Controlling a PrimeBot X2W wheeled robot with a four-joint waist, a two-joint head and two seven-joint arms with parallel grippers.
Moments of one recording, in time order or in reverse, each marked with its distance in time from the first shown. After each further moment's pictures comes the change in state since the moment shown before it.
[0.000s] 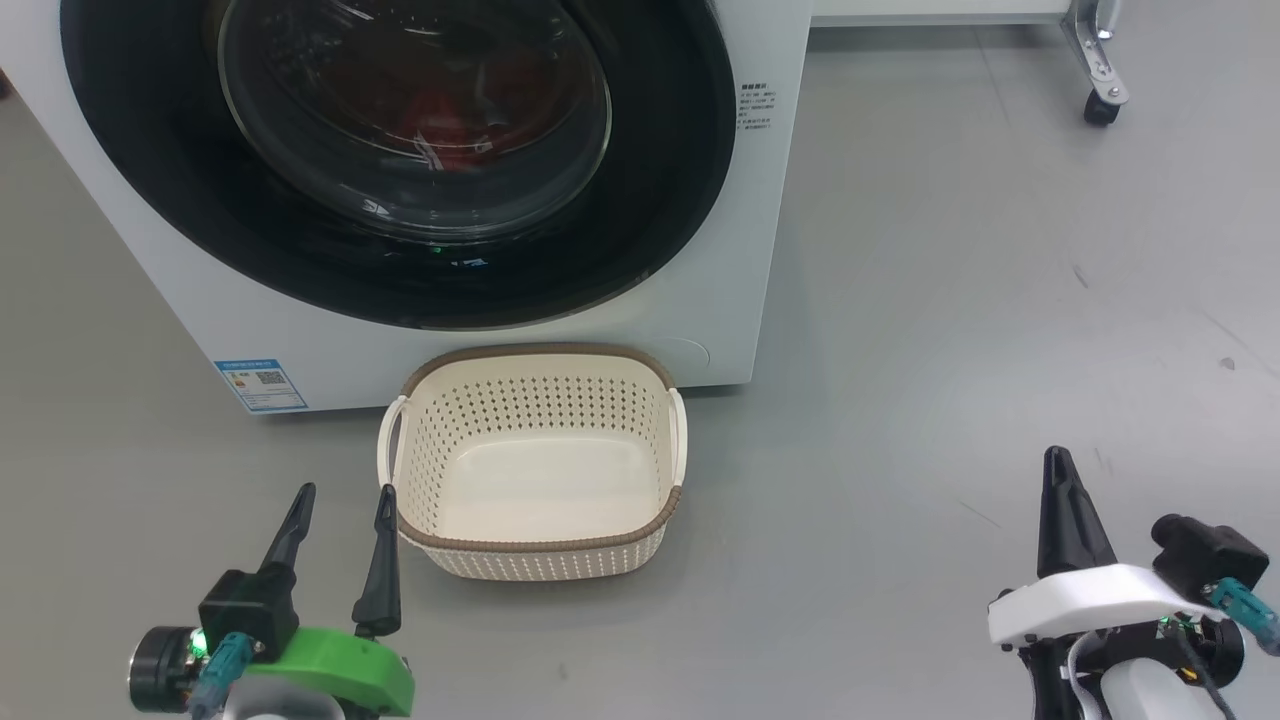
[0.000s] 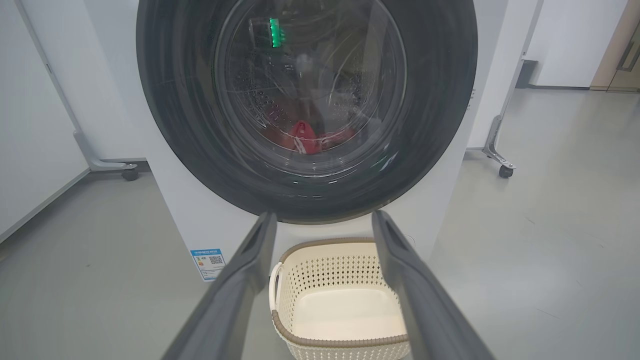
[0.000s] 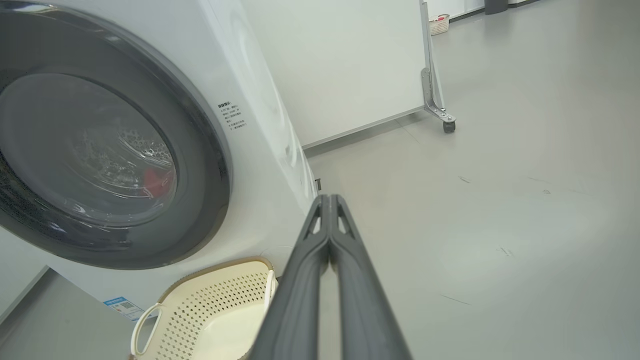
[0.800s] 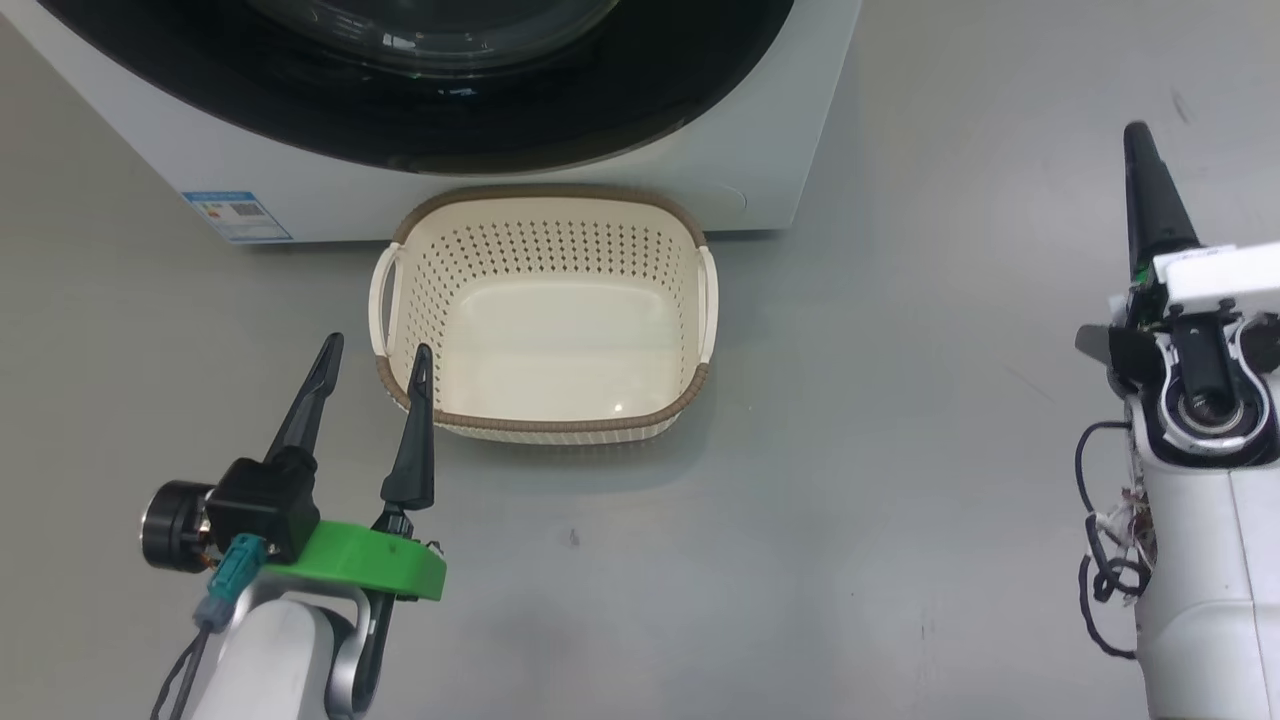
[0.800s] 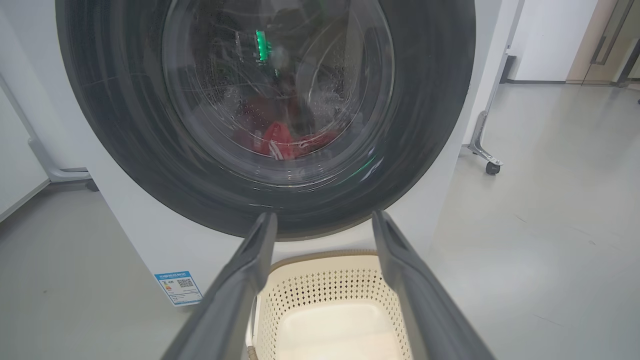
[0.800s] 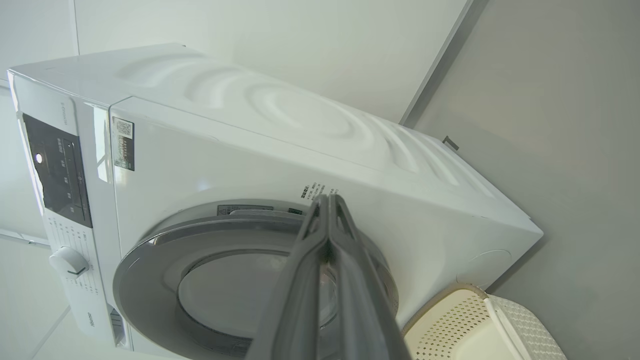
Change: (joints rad) left arm -0.153 -0.022 -0.026 -0.111 0.044 -0.025 0.000; right arm -0.461 0.023 -0.209 -0.001 0.805 0.096 0.328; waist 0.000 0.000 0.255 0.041
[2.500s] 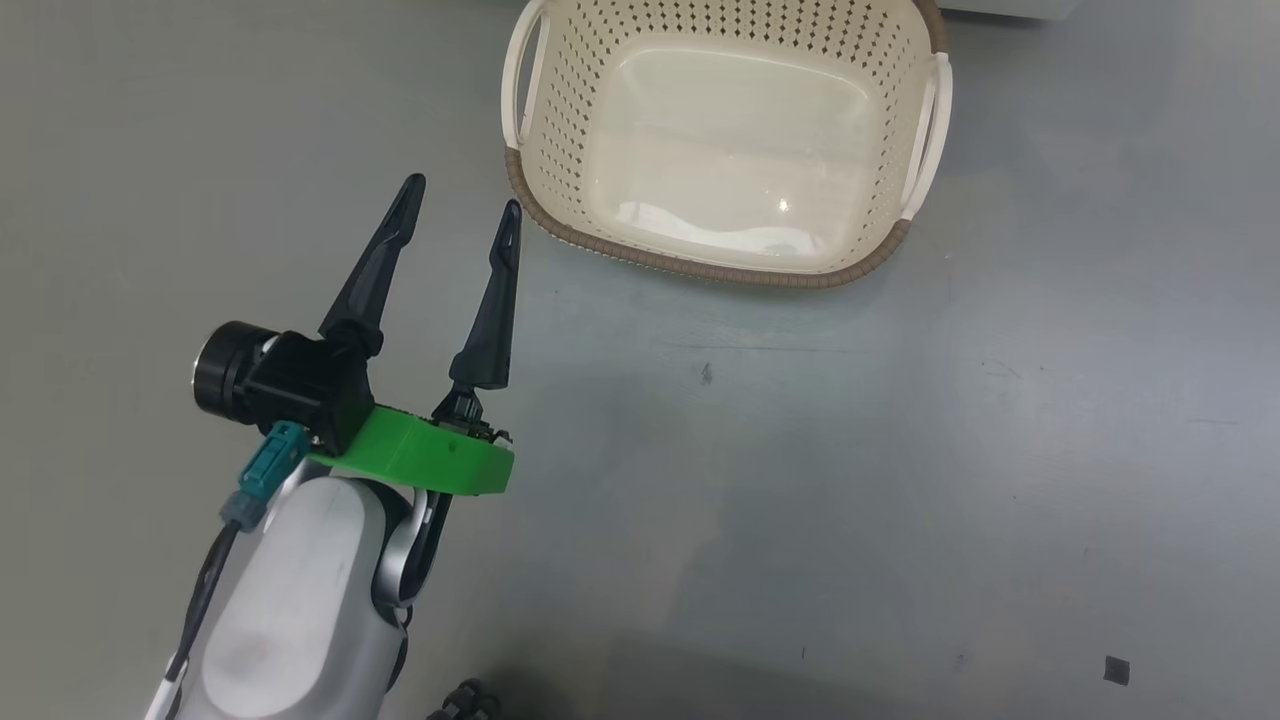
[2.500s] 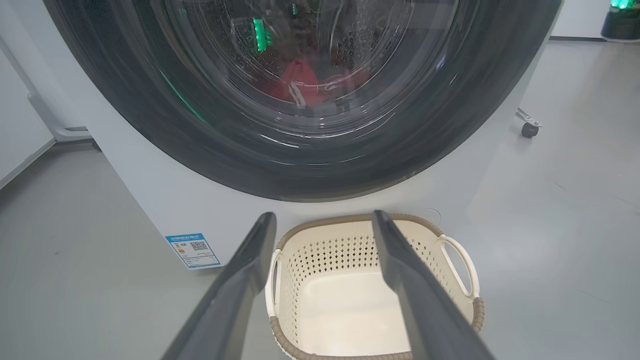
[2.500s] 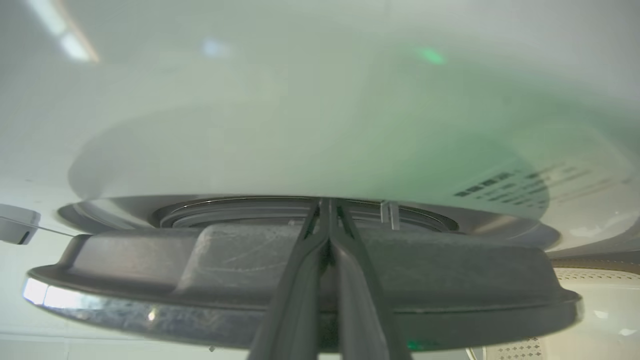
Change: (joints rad) left arm -0.219 -0.030 -0.110 -0.029 -0.038 -0.031 -0.004; right arm -0.814 -0.200 0.141 0.254 0.082 -0.178 0.496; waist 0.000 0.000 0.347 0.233
